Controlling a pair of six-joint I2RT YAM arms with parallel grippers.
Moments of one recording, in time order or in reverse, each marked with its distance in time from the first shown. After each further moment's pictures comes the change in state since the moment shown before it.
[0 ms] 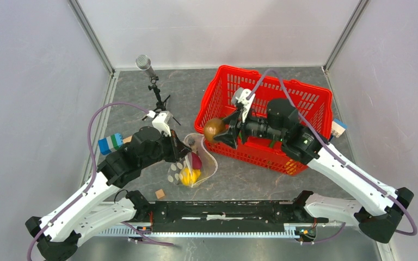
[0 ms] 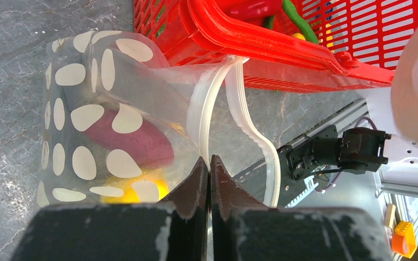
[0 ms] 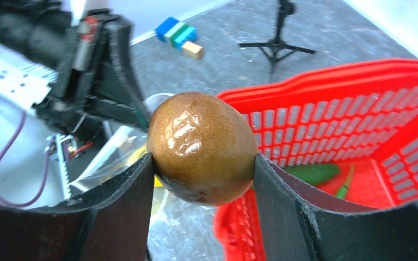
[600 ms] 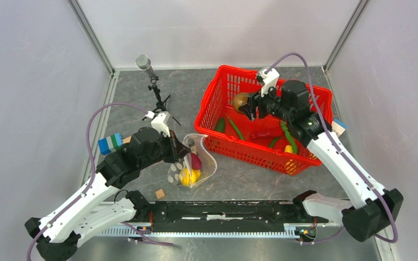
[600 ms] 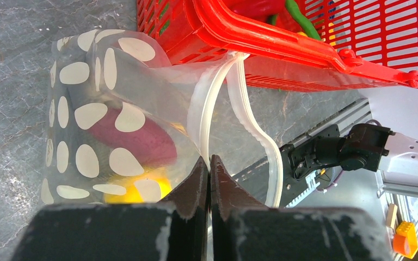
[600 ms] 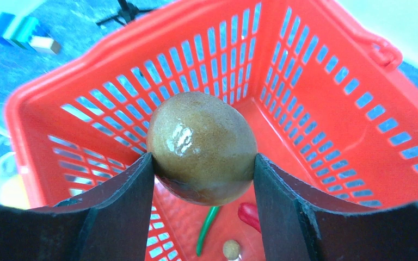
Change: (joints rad) left arm 0.000 -0.010 0.002 -0.018 -0.006 0.000; right arm -0.370 0.082 0.003 -0.027 0.116 -0.051
